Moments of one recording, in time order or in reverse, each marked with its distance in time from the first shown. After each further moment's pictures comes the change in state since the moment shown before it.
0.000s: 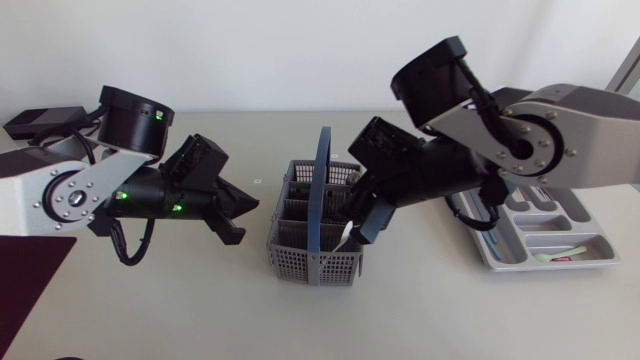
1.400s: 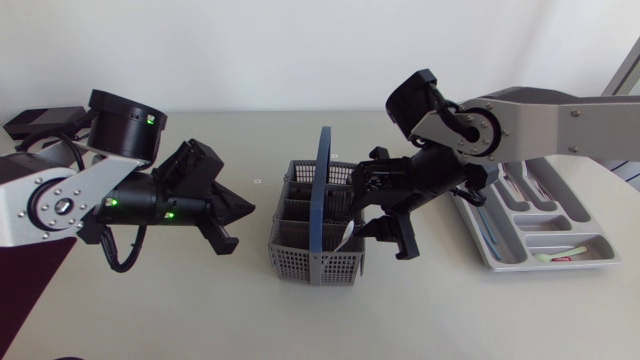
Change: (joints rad) left arm 0.000 -0.045 -0.028 -0.024 0.000 0.053; right arm -0.107 0.185 0.073 -0.146 -0.160 -0.779
